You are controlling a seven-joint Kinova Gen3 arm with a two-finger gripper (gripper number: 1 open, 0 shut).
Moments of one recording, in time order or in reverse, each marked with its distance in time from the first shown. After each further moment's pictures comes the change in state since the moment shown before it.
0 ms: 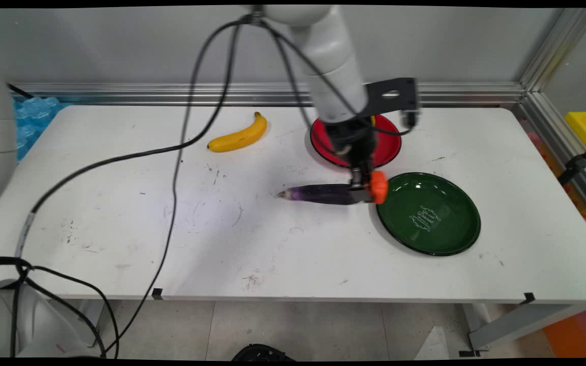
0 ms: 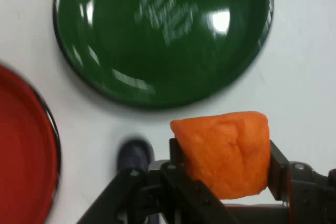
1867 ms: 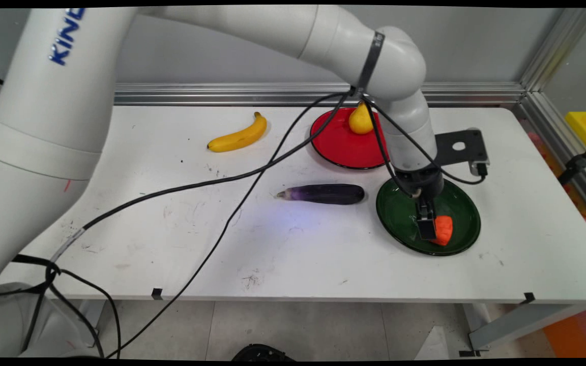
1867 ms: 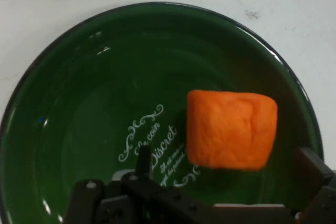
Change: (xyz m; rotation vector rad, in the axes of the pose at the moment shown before) arm 0.088 -0.014 0.136 -0.040 0.072 0.027
